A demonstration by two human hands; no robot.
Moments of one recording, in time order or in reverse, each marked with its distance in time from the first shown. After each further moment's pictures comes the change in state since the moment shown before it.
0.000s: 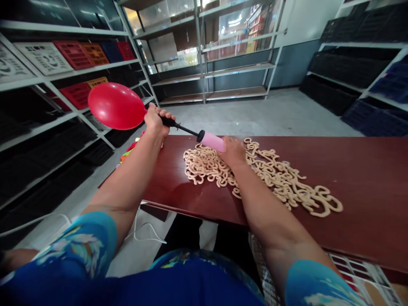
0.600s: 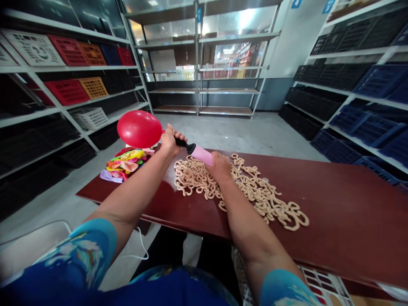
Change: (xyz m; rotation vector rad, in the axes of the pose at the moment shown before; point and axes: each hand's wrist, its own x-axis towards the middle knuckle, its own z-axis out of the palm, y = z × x) left_hand -0.019 -0.056 0.005 -0.018 -0.042 -0.146; right_hand -0.002 -0.008 -0.006 -0.073 -0.020 -0.027
